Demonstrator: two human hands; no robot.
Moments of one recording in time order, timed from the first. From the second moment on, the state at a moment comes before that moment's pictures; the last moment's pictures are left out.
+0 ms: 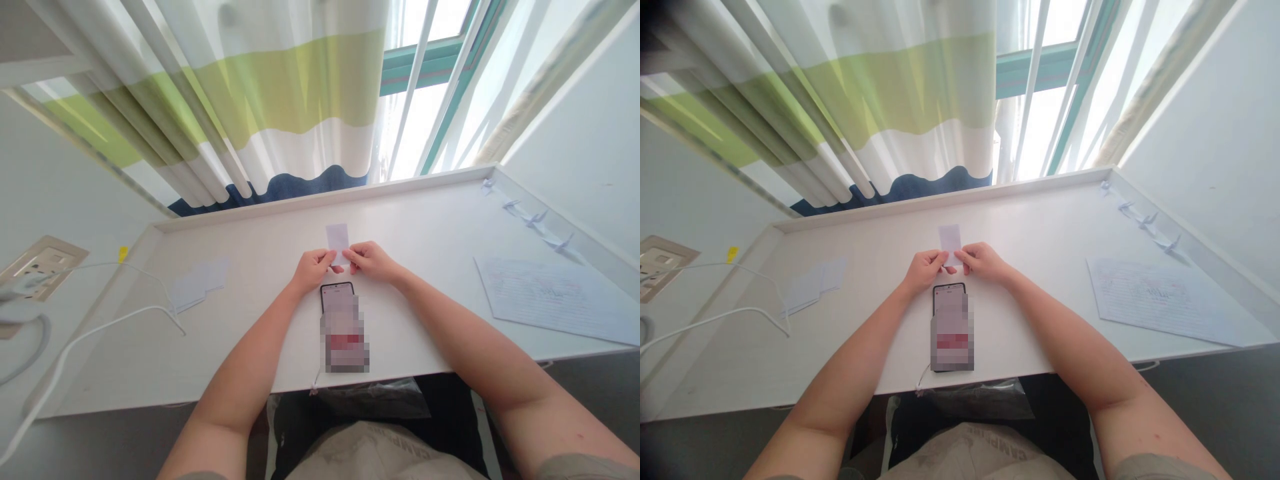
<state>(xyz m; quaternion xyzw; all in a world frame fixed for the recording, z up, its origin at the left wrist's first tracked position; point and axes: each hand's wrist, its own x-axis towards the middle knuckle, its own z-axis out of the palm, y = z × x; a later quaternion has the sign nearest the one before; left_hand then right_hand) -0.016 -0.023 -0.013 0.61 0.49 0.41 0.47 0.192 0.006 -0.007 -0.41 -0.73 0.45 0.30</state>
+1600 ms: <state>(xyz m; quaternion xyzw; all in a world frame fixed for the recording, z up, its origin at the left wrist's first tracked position) -0.013 -0.017 -0.017 0.59 0.40 0.51 0.47 0.181 -0.004 -0.001 -0.37 -0.65 0.53 0.41</state>
